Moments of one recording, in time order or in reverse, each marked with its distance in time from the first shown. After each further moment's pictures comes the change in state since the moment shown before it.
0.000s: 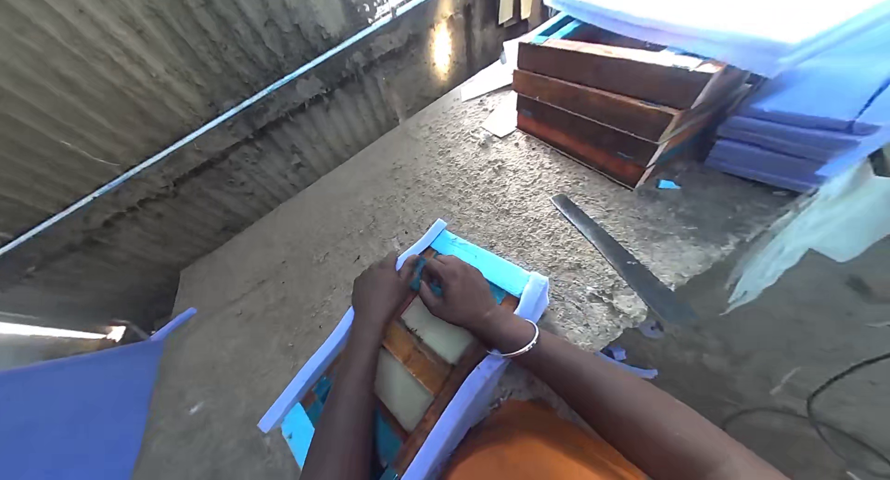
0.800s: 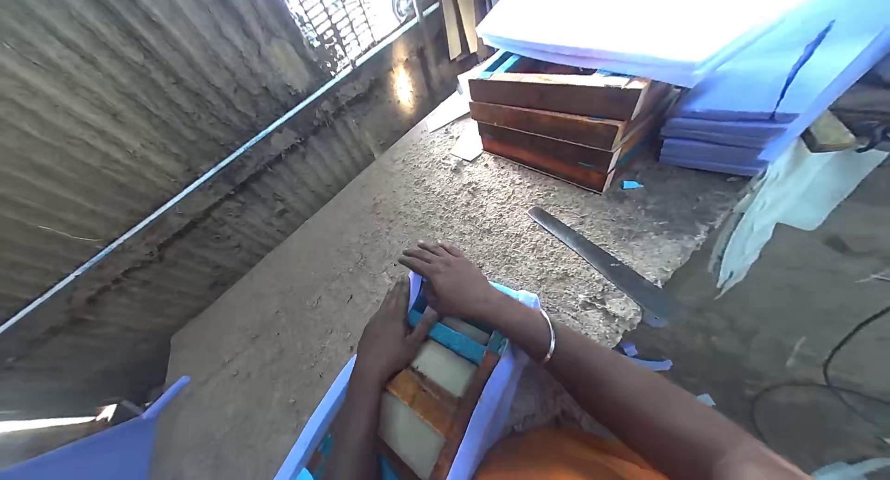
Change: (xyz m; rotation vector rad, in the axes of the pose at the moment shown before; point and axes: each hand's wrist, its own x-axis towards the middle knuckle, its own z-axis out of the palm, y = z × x) left_hand -0.006 -0.006 0.011 -0.042 -0.148 0.317; right_hand 0.052 0.015 -0.041 -0.131 -0.198 -0.021
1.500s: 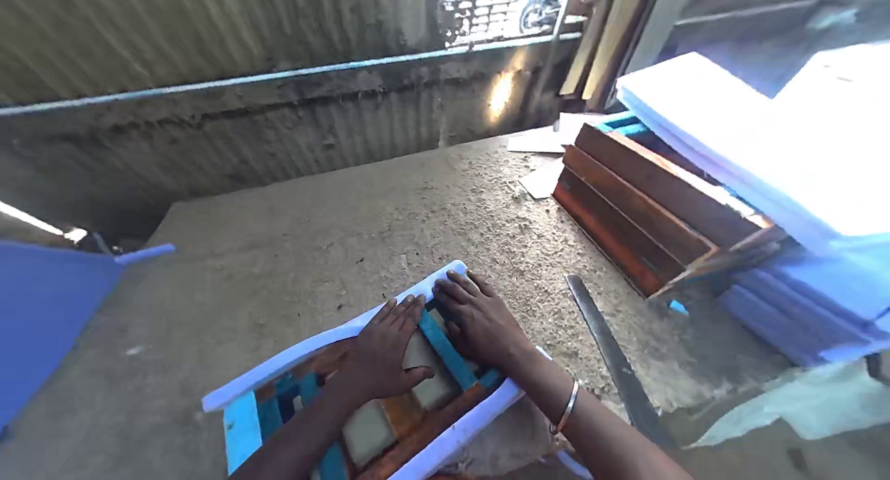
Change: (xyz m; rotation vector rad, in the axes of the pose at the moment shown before) left_hand -0.045 0.005 0.030 -0.010 0.162 0.102; right_hand -0.012 0.035 0.018 -0.402 -0.240 -0.305
